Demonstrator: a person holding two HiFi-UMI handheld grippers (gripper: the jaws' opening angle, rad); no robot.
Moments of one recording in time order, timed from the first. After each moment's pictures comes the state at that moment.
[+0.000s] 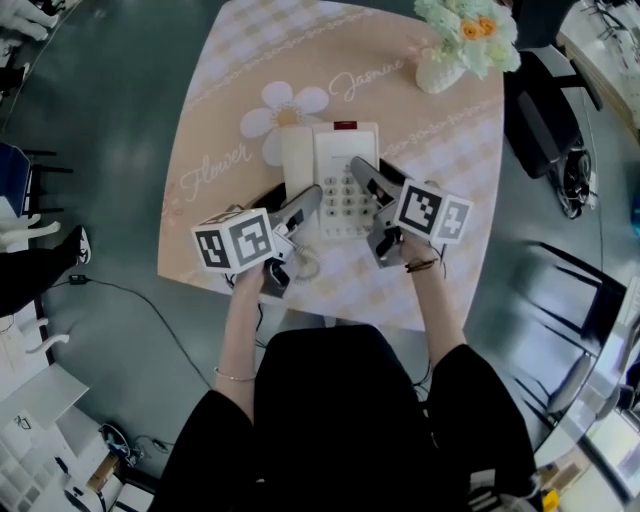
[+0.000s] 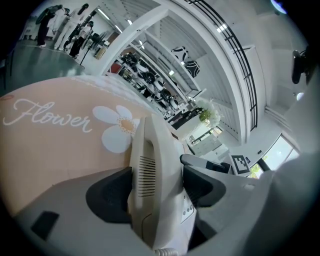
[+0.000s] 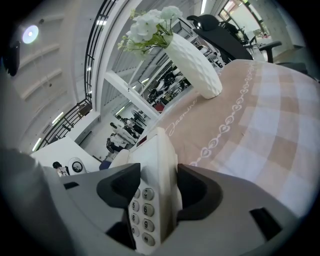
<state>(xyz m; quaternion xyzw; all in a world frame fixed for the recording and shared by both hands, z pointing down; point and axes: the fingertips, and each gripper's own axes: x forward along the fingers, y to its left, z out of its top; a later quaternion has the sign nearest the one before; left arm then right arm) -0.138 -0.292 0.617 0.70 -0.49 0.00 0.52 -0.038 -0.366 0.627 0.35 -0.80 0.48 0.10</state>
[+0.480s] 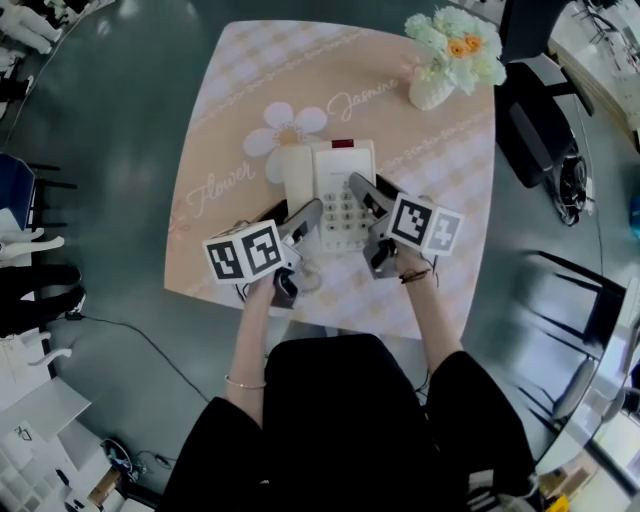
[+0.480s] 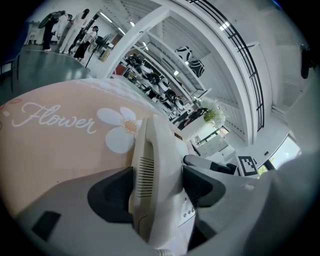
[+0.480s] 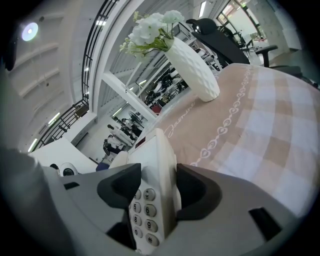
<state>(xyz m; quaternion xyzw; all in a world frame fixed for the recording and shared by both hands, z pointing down) -0.140 -0.292 0.616 0.68 -0.51 0.01 0.52 -0.037 -0.365 0.623 0.37 -0.79 0.48 0.10</state>
